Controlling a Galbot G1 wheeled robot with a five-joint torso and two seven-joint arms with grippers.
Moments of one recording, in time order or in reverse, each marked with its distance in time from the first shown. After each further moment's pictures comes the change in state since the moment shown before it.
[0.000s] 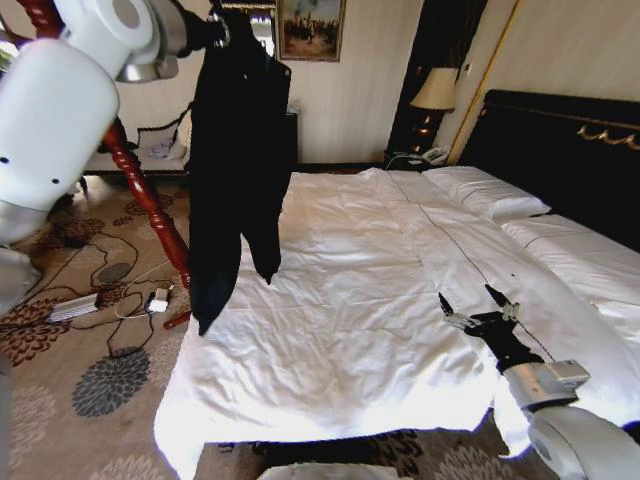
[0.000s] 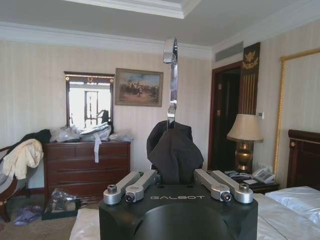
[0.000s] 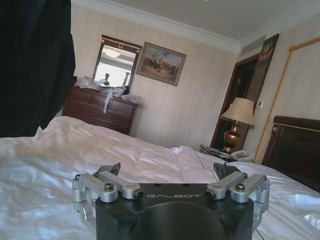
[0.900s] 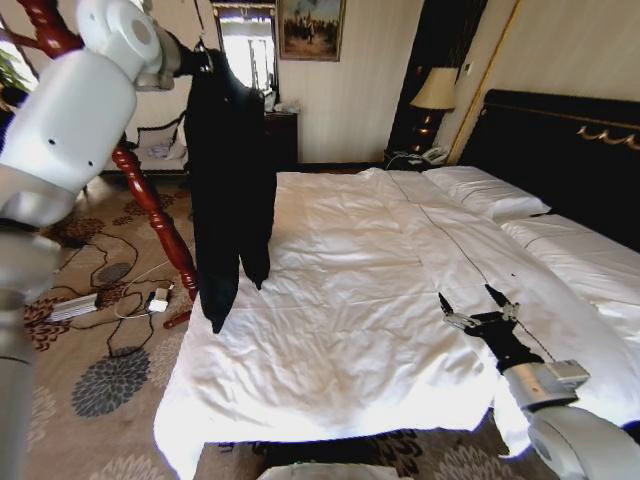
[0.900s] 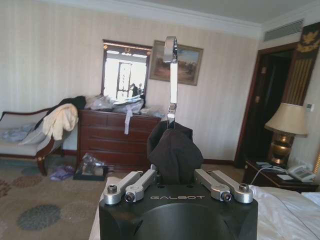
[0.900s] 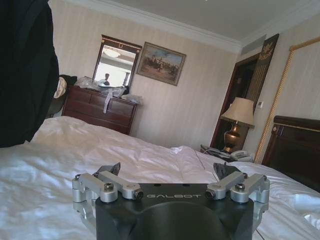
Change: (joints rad) left arm -0.034 -0.126 0.012 0.401 0.081 0.022 0.091; right arm 0.000 0.000 0.000 0.000 0.000 0.000 0.000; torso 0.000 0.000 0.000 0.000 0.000
